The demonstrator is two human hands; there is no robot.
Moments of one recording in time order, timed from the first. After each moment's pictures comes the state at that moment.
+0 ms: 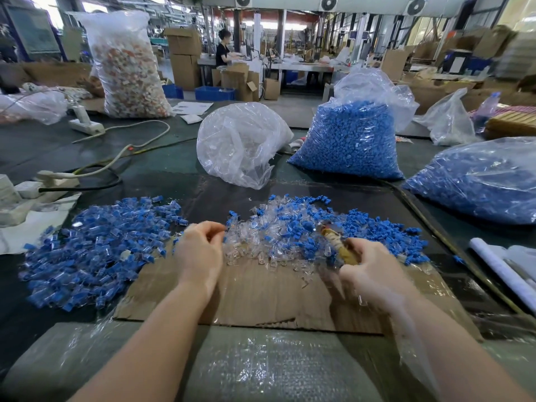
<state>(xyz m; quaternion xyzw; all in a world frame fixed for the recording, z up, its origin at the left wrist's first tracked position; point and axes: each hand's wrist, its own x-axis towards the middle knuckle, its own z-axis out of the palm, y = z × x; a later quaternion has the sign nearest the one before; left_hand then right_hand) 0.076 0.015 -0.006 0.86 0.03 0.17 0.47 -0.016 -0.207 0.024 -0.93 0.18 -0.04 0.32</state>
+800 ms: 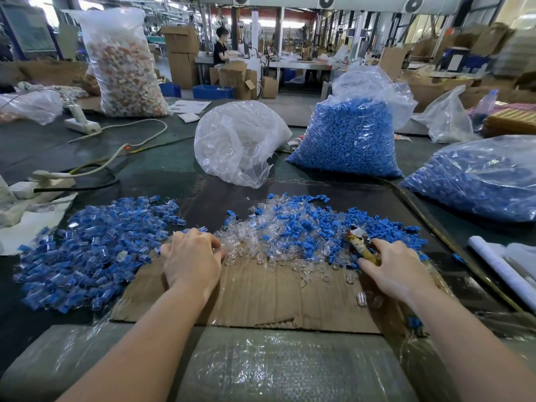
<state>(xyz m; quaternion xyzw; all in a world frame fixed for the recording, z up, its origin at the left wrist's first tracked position) 0.083 0.026 -0.021 0.98 0.00 0.15 0.16 -0.003 -0.256 0.001 -0.96 0.26 -0.02 0.12</state>
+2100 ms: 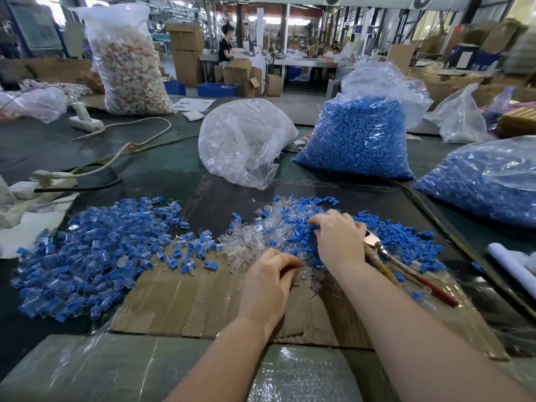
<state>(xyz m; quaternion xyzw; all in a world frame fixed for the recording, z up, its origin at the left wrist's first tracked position) 0.047 -0.047 -0.035 0.85 -0.20 0.10 0.48 0.078 -0.185 -0.005 -0.97 0.13 -0.17 0.07</state>
